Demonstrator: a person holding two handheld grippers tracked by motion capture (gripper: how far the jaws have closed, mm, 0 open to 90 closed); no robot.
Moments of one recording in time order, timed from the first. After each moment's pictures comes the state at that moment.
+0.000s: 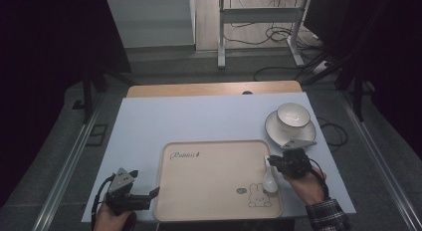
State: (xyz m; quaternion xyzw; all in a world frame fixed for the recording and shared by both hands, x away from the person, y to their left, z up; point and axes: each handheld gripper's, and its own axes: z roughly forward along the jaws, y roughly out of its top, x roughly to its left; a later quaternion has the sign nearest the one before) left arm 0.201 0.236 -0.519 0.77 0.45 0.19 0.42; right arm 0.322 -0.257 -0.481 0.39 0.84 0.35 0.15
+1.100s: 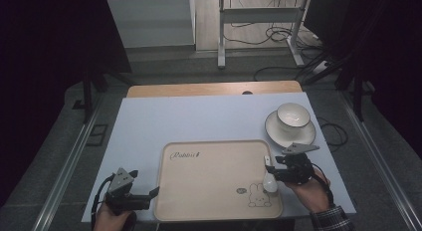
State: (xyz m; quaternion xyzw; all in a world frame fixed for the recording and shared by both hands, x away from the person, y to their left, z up) left arm 0.202 0.237 -0.519 0.76 0.45 0.19 0.42; right arm 0.305 -0.257 -0.473 0.38 0.85 0.34 0.15
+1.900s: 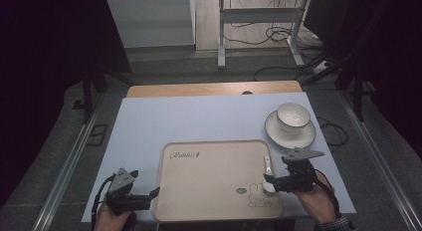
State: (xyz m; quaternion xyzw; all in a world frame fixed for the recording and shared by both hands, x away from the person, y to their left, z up) left arm 0.202 0.236 -0.520 0.77 0.45 0.19 0.41; right arm 0.284 -0.258 -0.465 0.36 0.85 0.37 0.15
